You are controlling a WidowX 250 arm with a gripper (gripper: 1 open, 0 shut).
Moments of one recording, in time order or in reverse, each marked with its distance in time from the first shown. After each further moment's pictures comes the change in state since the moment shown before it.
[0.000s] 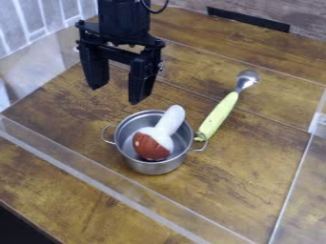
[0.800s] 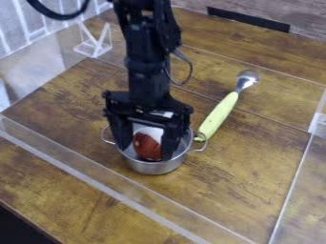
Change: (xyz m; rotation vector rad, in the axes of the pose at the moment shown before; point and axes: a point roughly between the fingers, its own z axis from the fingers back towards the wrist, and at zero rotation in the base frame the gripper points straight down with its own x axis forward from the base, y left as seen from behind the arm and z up) arm 0.009 -0.034 -0.073 -0.053 -0.012 0.172
